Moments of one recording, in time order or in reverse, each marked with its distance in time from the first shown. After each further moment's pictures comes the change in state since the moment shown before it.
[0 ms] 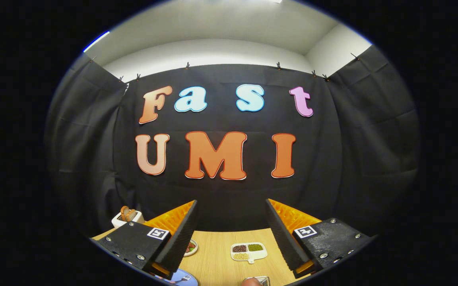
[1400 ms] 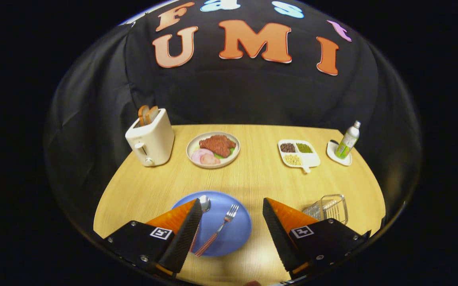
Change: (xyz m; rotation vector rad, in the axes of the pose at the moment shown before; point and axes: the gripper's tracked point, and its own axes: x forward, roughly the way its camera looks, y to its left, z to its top) arm -0.082 0.154 -0.275 -0.024 0.849 0.133
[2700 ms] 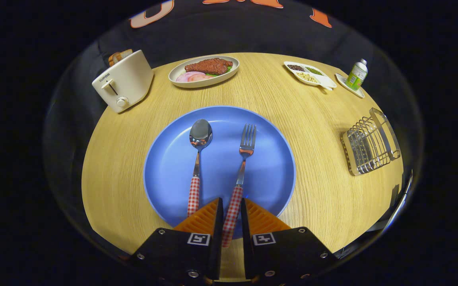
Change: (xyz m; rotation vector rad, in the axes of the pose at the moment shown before) arm 0.052 0.032 -0.139 0.107 0.385 -0.061
